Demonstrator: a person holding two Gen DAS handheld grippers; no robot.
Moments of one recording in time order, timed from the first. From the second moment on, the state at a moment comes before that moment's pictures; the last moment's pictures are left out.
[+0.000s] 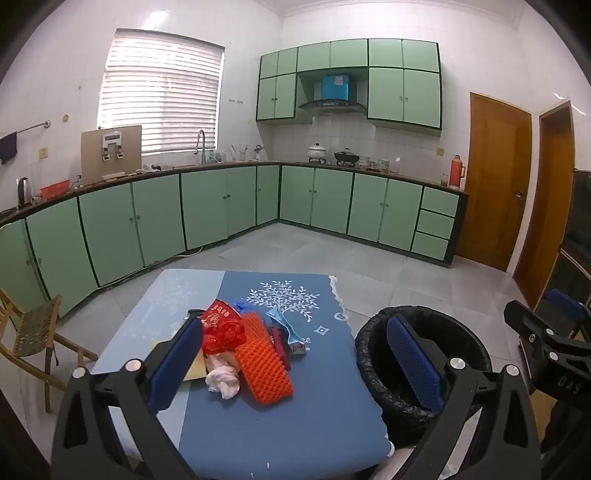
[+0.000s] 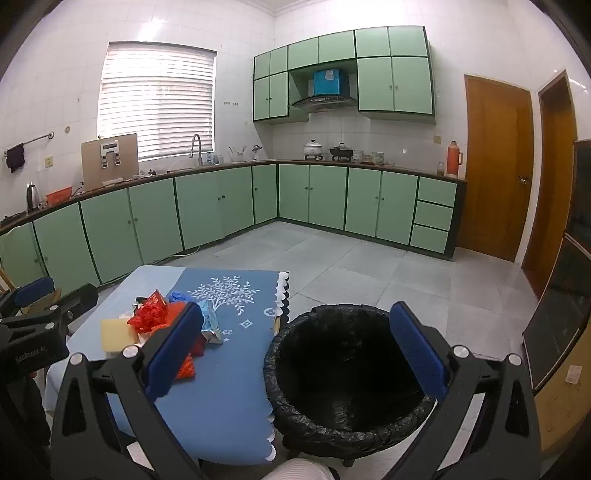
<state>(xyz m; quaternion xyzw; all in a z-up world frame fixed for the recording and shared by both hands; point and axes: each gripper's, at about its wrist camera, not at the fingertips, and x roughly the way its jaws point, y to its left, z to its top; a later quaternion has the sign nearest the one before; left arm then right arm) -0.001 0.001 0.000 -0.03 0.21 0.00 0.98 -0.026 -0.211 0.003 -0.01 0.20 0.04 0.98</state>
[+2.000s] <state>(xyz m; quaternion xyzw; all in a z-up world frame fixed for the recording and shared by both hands) -0.004 -0.005 0.005 -0.02 0.21 0.02 0.98 -0.021 -0.217 0.000 0.00 0.20 0.04 0.98</state>
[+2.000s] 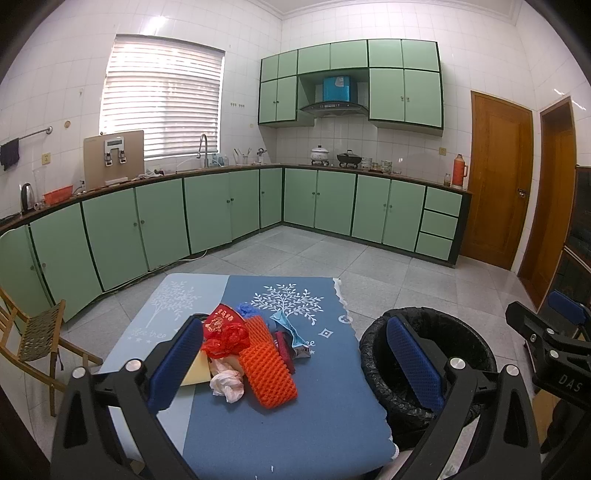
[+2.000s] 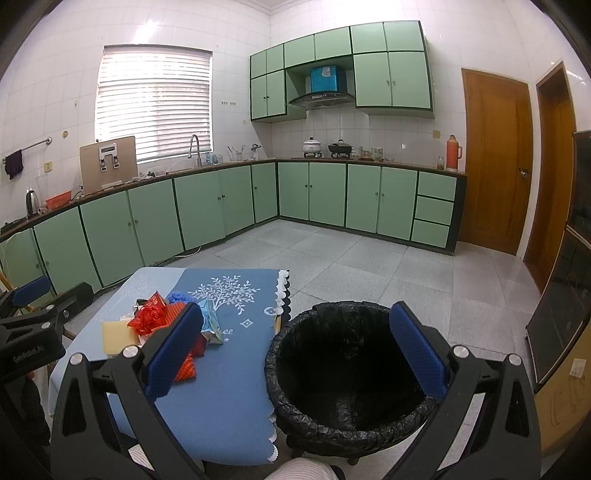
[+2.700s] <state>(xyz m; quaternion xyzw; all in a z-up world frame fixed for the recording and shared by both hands) -0.004 -0.003 0.004 -0.02 0.21 0.02 0.98 -0.022 -0.217 -0.002 0.00 0.21 0.04 0.98</state>
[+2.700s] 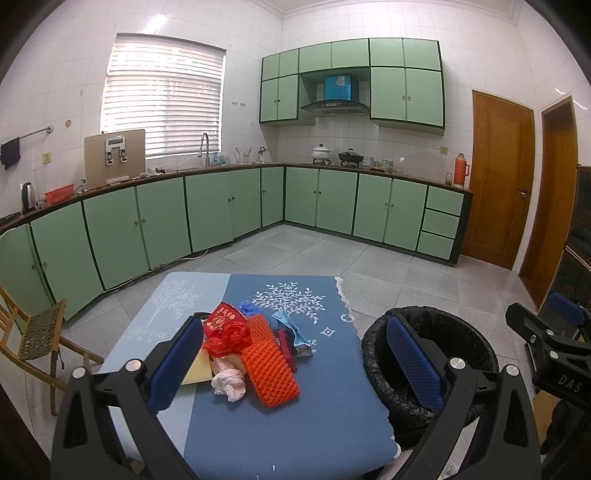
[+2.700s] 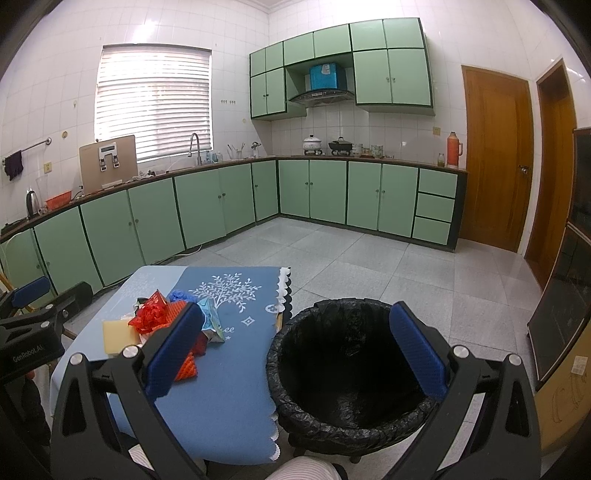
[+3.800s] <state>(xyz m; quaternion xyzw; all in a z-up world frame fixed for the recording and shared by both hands) 0.066 0.117 -0.100 -0.03 0.32 0.12 0.94 0.087 -0.121 -0.102 -0.01 0.31 0.12 0.94</state>
